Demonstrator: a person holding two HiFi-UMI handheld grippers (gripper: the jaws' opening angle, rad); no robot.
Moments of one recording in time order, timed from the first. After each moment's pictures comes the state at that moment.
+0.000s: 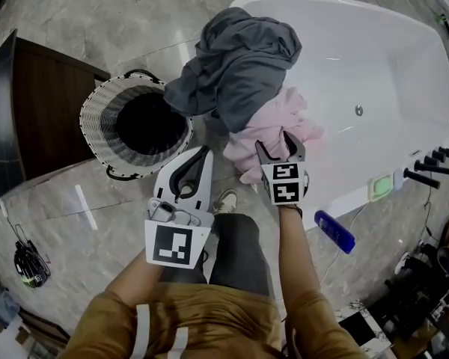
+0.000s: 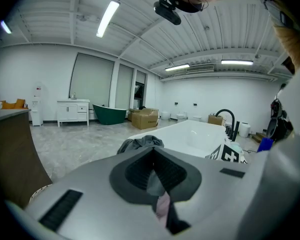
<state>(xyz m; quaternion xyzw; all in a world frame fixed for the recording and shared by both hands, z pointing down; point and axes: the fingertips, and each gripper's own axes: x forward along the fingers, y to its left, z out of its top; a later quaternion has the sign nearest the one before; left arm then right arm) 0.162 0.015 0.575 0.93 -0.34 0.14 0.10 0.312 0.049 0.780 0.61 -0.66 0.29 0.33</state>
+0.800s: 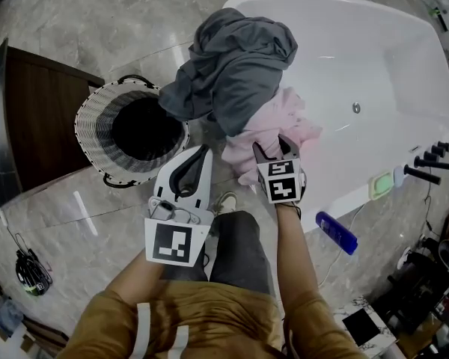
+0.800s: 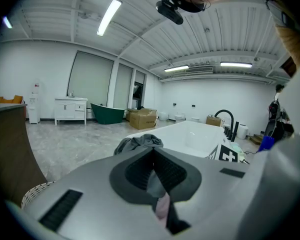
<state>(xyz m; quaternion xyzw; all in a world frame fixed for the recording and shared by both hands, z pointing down) 0.169 0.005 0.590 0.93 -0.33 0.13 0.11 0.308 0.049 0.797 0.59 -0.65 0.32 0.36</state>
